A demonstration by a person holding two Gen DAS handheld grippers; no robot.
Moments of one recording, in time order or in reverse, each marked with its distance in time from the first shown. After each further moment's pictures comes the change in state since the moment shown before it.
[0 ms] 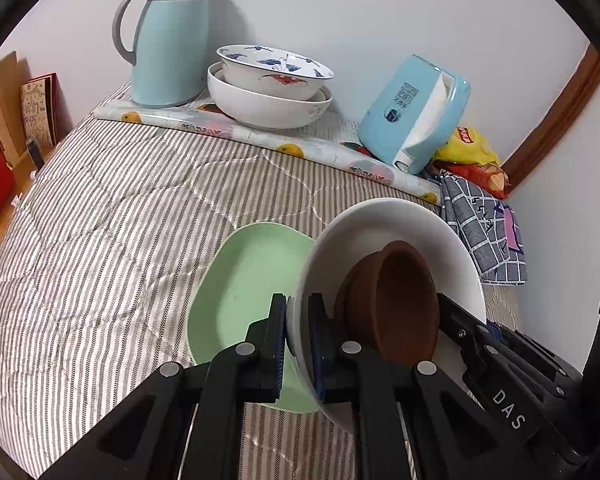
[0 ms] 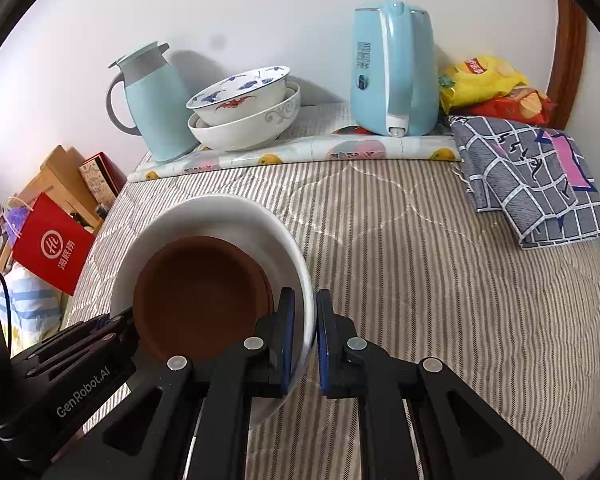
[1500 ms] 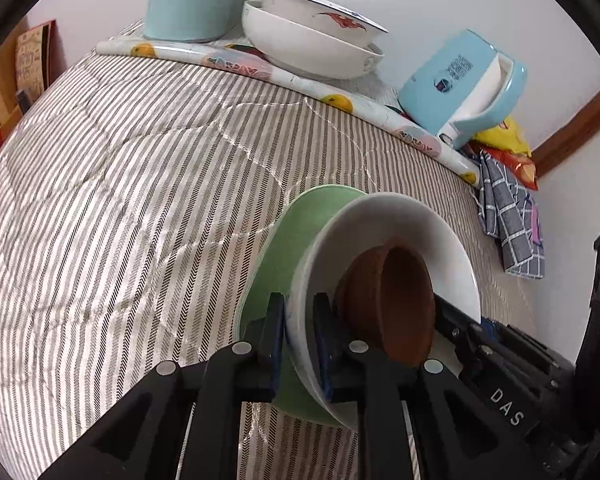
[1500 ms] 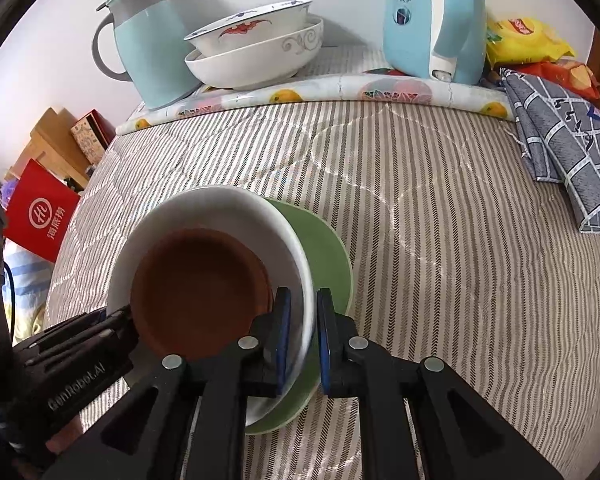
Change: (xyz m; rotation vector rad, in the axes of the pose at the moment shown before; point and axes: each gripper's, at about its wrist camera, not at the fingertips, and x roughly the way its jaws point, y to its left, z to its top) left arm 0.056 0.055 -0.010 -0.067 0.127 -0.035; right arm 0.071 0.021 -0.008 -0.034 0.147 0.004
